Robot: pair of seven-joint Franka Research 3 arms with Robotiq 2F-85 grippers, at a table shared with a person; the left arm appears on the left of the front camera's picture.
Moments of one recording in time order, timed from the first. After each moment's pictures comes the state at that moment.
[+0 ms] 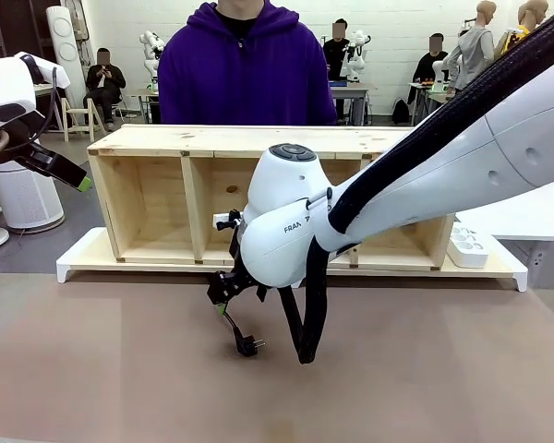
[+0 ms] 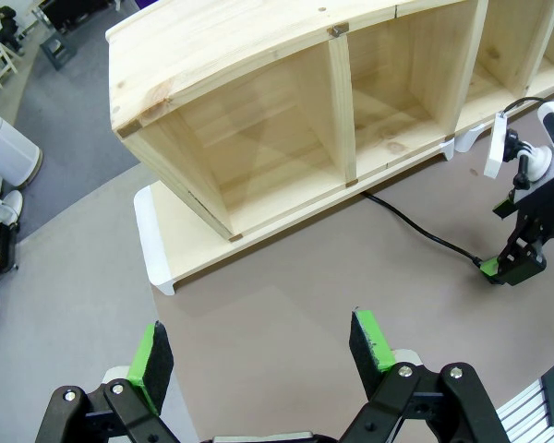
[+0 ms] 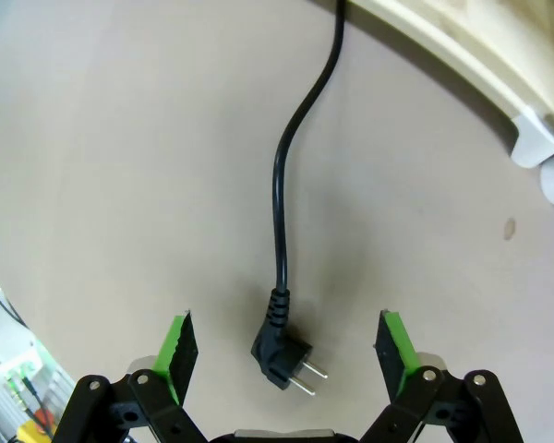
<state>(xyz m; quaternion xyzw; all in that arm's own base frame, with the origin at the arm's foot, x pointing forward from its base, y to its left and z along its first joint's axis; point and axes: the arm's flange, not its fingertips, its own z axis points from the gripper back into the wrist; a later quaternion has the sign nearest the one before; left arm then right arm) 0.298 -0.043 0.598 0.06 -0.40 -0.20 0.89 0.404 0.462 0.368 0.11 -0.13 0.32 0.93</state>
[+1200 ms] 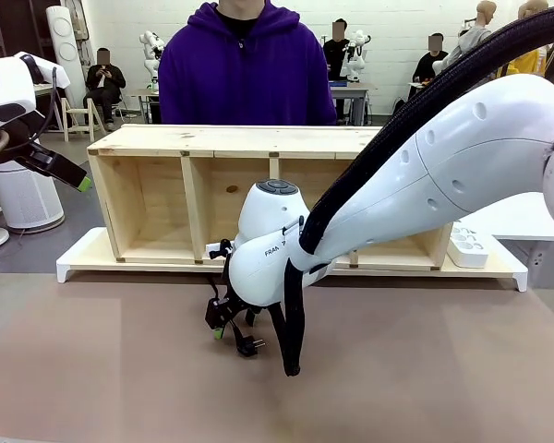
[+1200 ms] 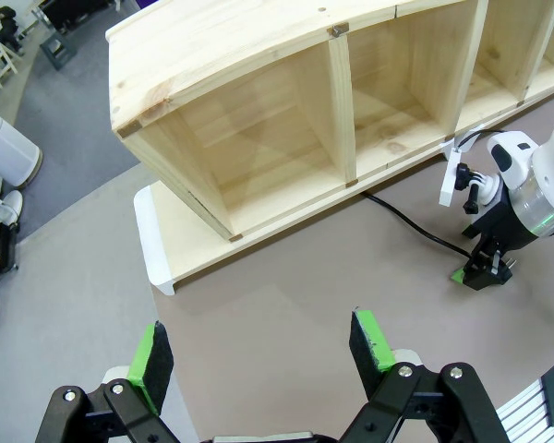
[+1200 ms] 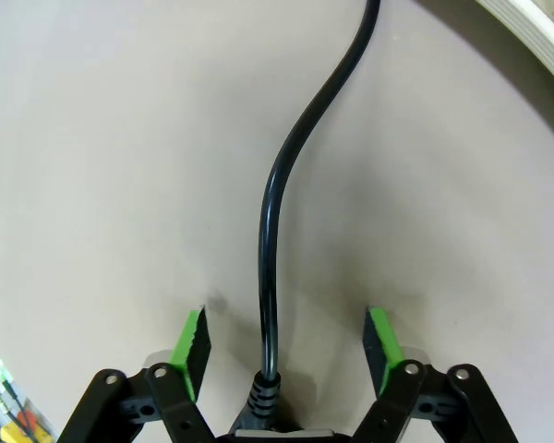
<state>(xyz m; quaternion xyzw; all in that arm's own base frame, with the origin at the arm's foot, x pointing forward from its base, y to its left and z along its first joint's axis) 0.298 -0.043 0.598 0.06 -0.40 -0.20 0.89 0.431 0.482 0.301 0.12 -0.09 0.34 0.93</state>
